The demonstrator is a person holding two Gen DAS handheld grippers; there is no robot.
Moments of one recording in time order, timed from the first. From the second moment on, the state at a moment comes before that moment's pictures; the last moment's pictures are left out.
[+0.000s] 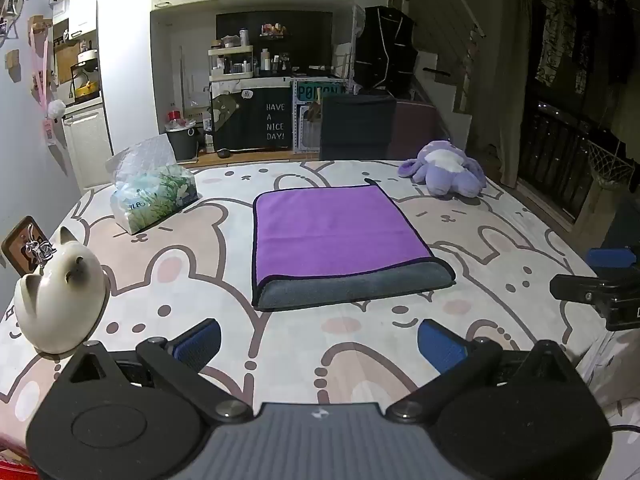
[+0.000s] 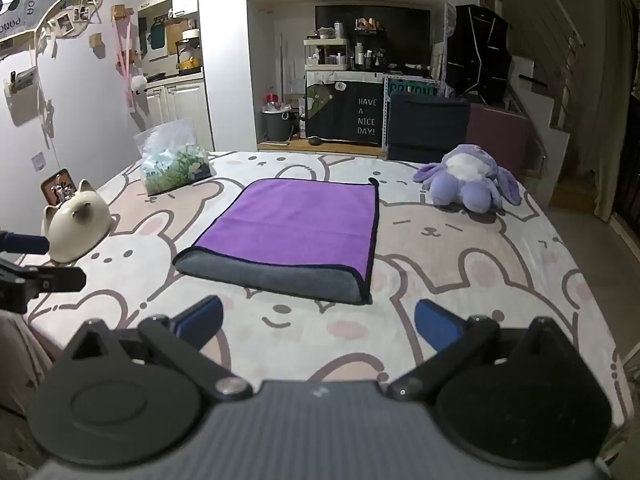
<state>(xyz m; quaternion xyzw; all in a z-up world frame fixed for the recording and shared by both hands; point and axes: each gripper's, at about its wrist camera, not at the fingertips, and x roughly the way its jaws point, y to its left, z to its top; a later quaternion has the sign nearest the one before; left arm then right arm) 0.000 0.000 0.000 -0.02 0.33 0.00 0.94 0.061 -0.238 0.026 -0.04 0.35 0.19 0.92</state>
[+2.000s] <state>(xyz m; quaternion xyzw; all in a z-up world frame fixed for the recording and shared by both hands) 0.000 0.000 0.000 -0.02 0.33 0.00 0.95 0.062 -0.239 0.026 -0.04 0.35 0.19 0.92</state>
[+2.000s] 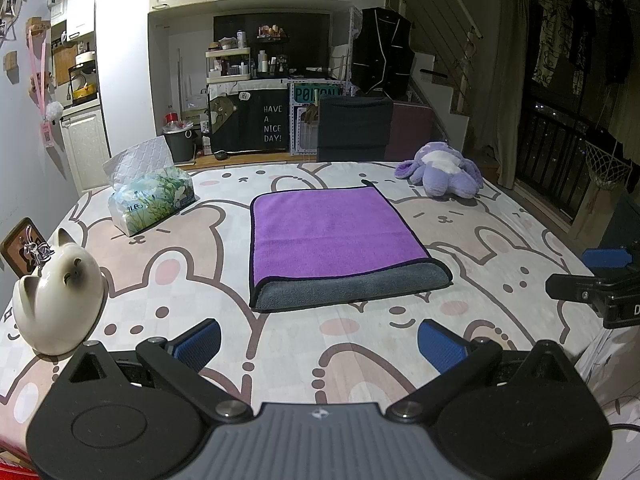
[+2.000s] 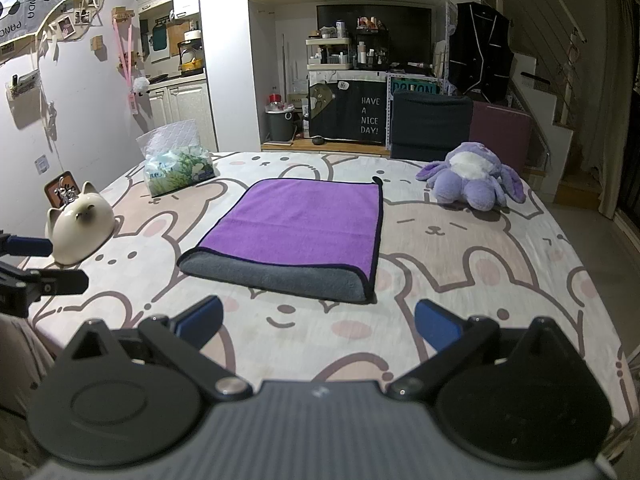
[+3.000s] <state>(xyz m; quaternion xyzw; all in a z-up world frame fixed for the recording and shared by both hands) 0.000 0.000 0.000 -0.02 0.33 0.00 0.95 0.062 -0.239 0.026 -0.04 0.35 0.19 0.92</state>
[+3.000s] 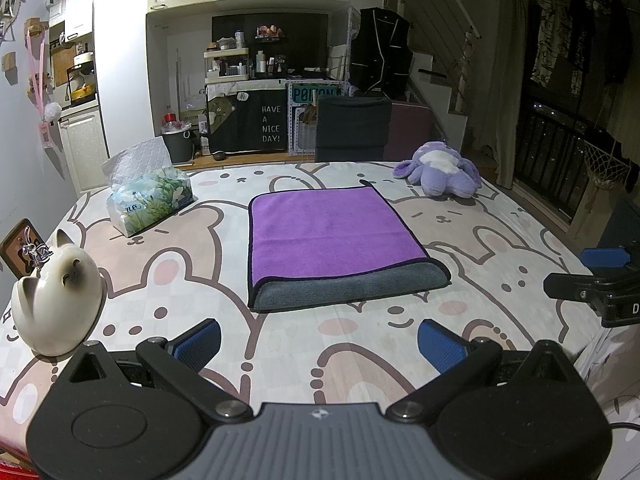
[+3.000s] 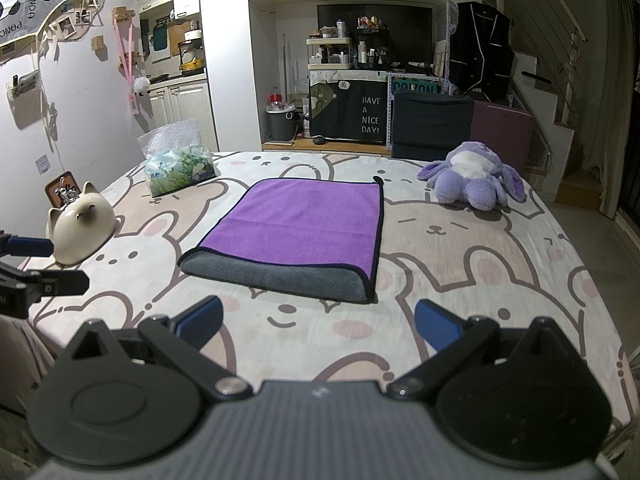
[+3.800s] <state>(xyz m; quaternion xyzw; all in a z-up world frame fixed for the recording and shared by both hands) 0.006 -0.003 0.008 -0.01 0.31 0.02 0.95 0.057 -0.233 0.031 -0.05 0.33 0.20 0.92</state>
